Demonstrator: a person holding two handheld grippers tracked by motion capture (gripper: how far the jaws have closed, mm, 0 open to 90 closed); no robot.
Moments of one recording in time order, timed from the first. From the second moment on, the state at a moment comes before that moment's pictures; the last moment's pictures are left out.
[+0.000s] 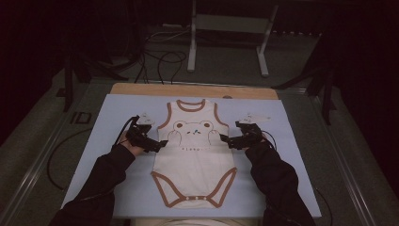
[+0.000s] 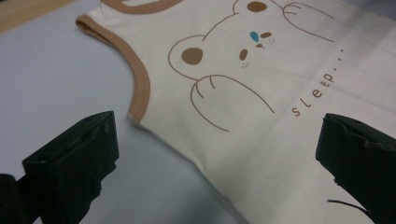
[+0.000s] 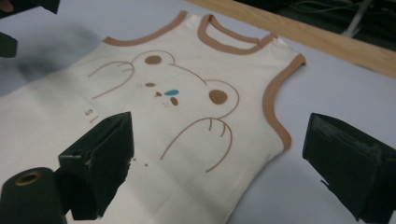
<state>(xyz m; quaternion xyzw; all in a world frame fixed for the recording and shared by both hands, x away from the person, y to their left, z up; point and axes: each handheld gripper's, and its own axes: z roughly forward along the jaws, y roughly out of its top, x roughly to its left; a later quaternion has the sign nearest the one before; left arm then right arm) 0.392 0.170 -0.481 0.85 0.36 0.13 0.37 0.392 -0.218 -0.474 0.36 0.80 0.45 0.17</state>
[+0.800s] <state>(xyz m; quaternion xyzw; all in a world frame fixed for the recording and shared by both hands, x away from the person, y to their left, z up) 0.408 0.159 -0.502 0.86 0.40 0.11 0.31 0.419 -0.208 -0.511 0.43 0.82 0.36 0.14</state>
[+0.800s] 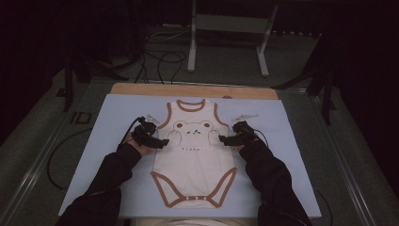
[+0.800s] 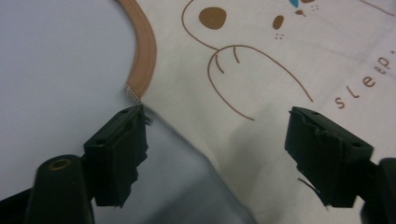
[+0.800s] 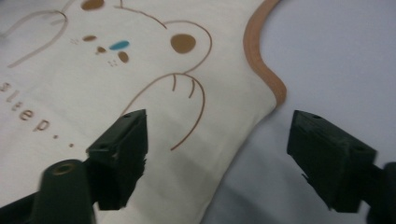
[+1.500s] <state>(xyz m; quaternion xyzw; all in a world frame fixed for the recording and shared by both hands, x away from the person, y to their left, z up) 0.411 0.155 -0.513 0.85 0.42 0.12 0.29 0.422 -0.198 -0.516 0.43 0.84 0.30 0.15</state>
